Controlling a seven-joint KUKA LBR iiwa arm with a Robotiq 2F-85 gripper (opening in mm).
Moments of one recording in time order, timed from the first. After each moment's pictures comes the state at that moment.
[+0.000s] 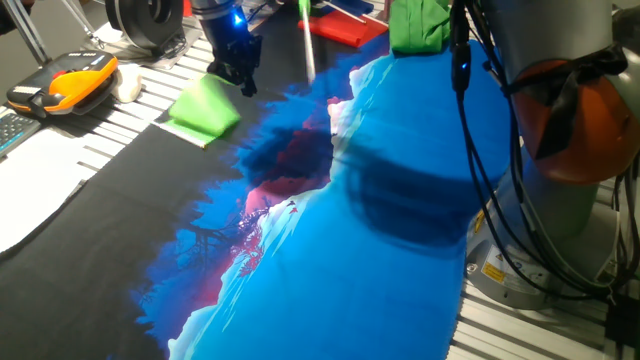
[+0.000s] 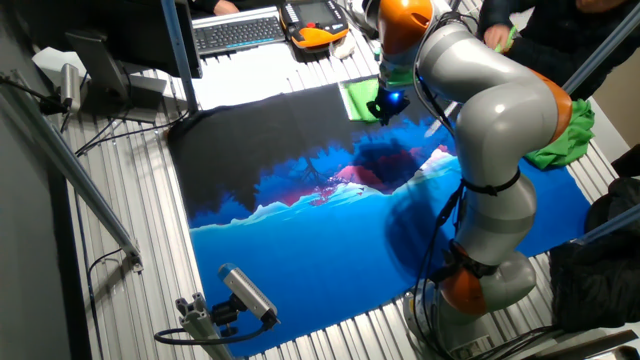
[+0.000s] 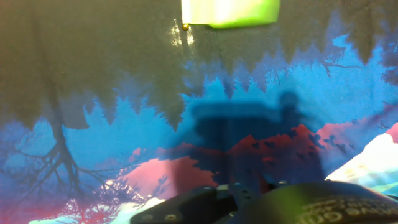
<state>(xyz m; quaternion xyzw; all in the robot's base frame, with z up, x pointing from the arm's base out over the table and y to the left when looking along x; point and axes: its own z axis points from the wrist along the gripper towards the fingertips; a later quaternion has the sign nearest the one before) 0.554 -0.010 0.209 -0.07 -0.99 0.03 0.07</state>
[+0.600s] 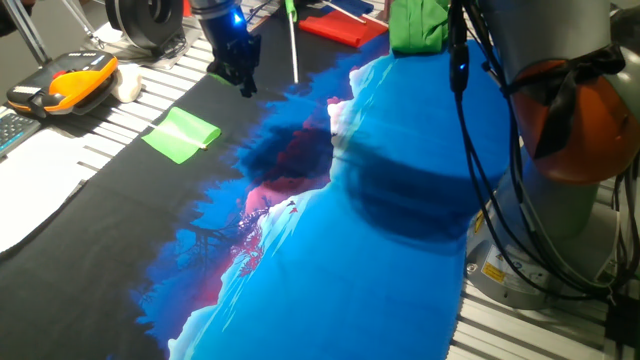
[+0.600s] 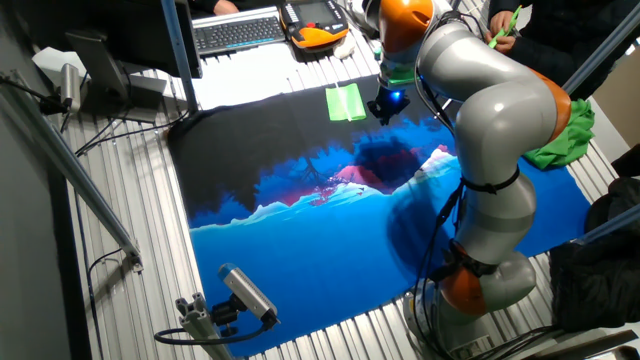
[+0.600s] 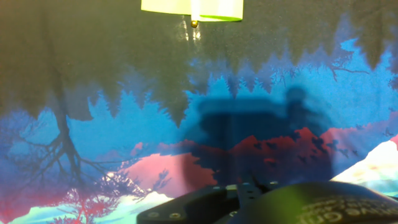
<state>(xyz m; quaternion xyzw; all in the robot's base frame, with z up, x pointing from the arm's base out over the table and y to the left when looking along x) 0.555 -0.012 0.210 -0.04 -1.00 0.01 0.08</state>
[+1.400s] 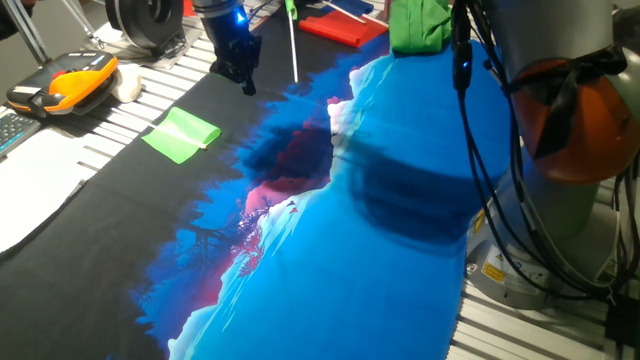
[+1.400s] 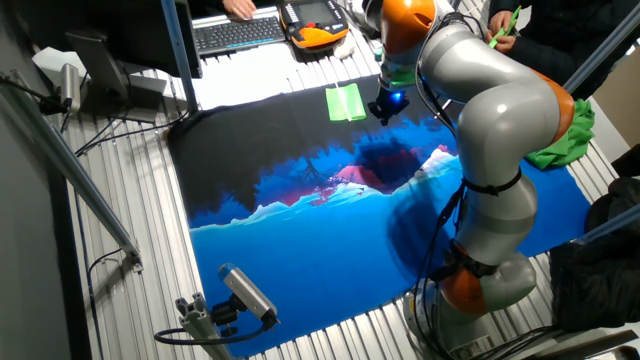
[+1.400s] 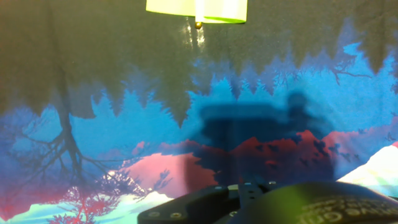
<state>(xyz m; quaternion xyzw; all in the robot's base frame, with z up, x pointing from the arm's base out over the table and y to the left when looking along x) 0.554 -0.010 0.208 -0.03 -1.00 0.00 0.07</state>
